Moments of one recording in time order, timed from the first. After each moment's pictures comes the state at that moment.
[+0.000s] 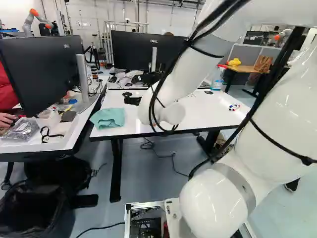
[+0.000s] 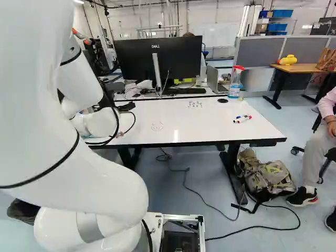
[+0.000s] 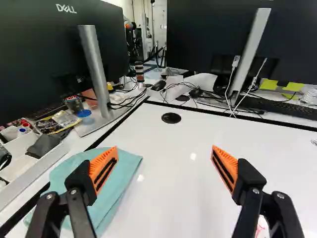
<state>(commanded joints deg) 23.2 4.9 -20.8 0.0 50.0 0.0</state>
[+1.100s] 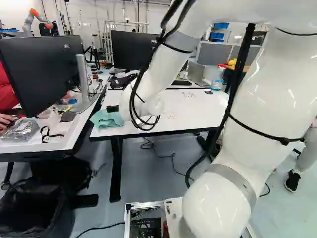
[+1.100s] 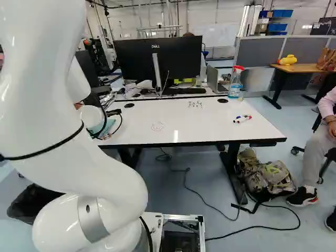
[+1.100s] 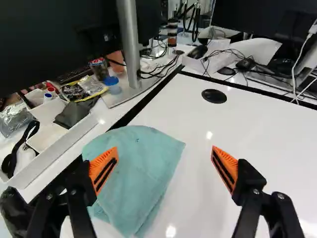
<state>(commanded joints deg) 32.2 -4.8 -30.6 0.0 35.7 0.0</state>
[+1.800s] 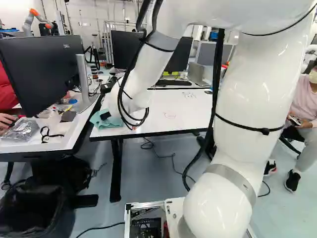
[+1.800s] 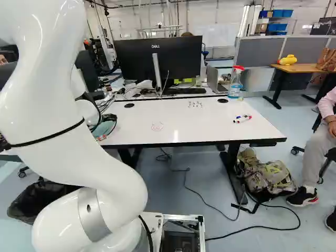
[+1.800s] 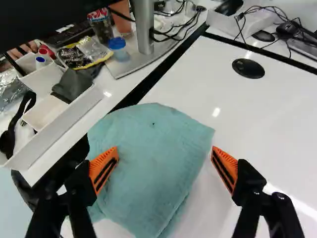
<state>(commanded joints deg) 35.3 -10.3 -36.7 0.0 22.7 0.0</state>
